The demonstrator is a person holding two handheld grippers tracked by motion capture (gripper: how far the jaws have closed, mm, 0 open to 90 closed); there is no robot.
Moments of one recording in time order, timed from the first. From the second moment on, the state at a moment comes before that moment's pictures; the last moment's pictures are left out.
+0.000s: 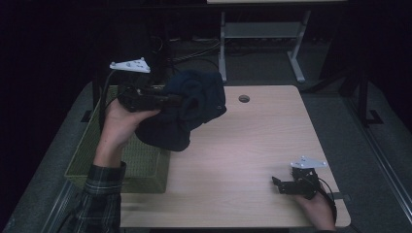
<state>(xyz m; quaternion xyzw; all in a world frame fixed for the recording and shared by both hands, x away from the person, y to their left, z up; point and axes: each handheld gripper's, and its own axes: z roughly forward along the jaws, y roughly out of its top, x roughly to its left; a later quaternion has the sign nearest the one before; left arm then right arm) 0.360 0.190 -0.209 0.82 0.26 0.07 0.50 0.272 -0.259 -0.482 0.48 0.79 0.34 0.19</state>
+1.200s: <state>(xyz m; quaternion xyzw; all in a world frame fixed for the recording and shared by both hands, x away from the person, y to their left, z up) 0.357 0.110 -0.278 0.82 0.25 0.02 0.51 0.272 -0.259 -0.482 0.48 0.79 0.34 0.19</state>
